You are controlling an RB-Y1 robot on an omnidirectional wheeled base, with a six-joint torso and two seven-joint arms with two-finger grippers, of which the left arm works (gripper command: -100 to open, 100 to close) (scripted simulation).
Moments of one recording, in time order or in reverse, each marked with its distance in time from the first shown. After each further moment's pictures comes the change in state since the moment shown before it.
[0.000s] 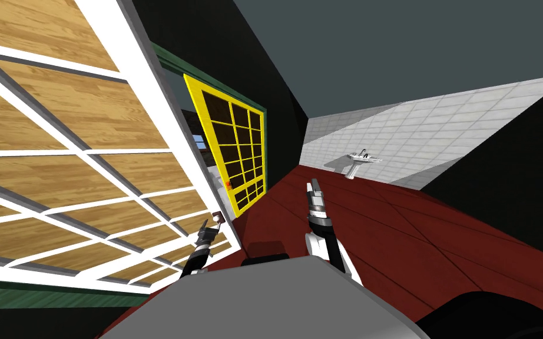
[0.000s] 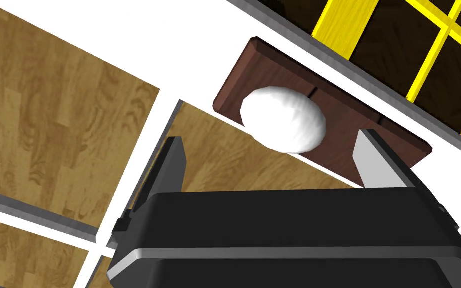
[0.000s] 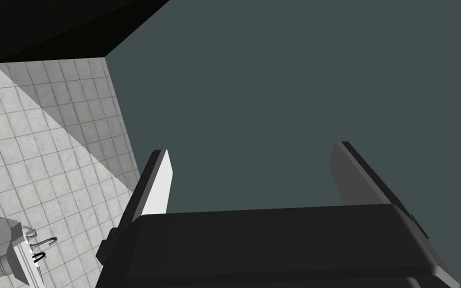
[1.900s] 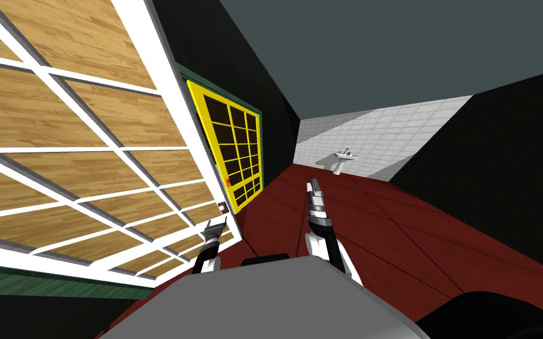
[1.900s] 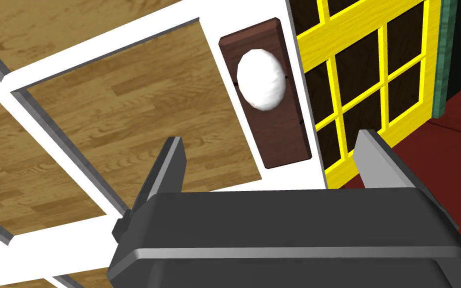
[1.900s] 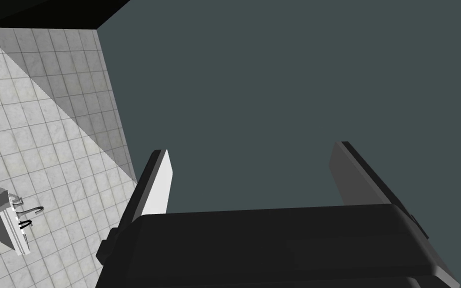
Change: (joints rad) arm -0.022 -0.075 -0.054 -0.070 0.216 0.046 0.469
